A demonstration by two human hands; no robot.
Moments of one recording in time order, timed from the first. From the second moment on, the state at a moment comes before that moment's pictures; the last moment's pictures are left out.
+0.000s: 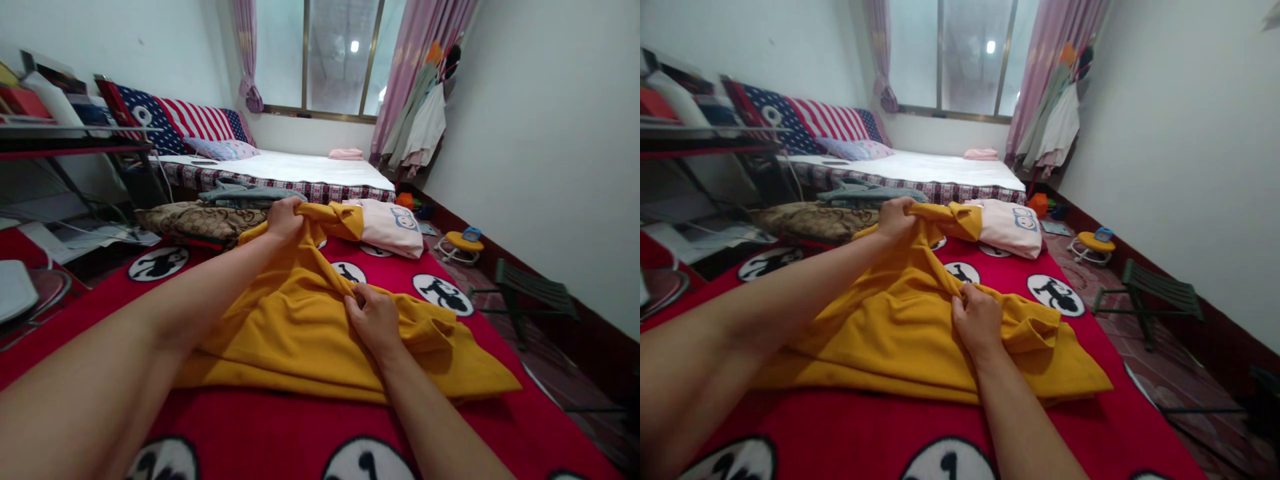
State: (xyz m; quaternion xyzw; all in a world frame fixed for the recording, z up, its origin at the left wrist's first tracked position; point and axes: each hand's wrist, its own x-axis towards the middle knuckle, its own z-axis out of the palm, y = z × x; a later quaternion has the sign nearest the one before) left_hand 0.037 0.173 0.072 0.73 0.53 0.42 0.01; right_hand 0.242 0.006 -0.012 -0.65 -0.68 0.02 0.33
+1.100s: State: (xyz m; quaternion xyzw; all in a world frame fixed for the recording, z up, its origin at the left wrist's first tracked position) left_hand -0.039 0.046 0.064 0.68 0.49 0.54 0.09; right_hand 0.241 0.000 -0.009 -0.53 -0.71 0.00 0.46
